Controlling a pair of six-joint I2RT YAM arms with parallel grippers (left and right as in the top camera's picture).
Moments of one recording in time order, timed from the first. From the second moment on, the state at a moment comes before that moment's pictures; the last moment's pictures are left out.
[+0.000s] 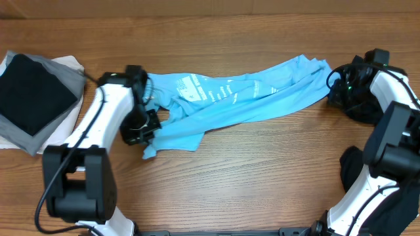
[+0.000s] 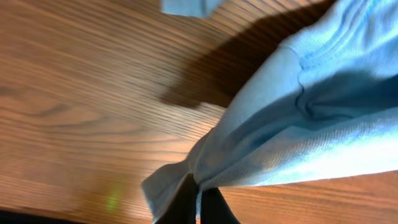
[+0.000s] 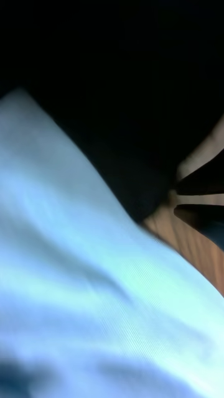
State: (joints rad) left arm -0.07 1.80 1.29 -1.24 0.10 -0.49; right arm -0.34 2.14 1.51 -0.82 -0.25 0.07
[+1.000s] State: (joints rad) left arm 0.07 1.78 1.28 -1.21 0.11 -0.44; right arm -0.38 2.16 1.56 -0.98 -0.37 0.22
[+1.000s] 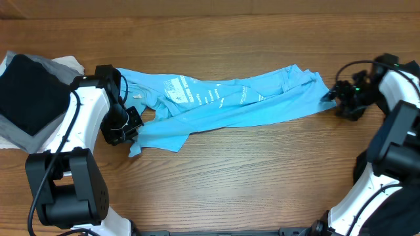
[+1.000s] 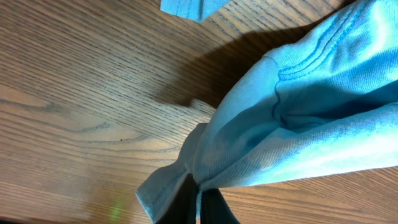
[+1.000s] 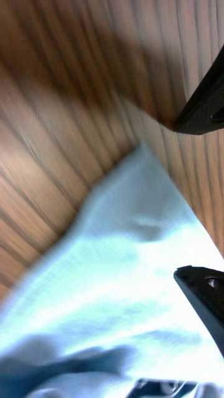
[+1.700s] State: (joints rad) left arm 0.07 1.78 1.28 -1.20 0.12 -0.41; right arm -0.31 2.13 1.48 -0.76 -0.24 0.33
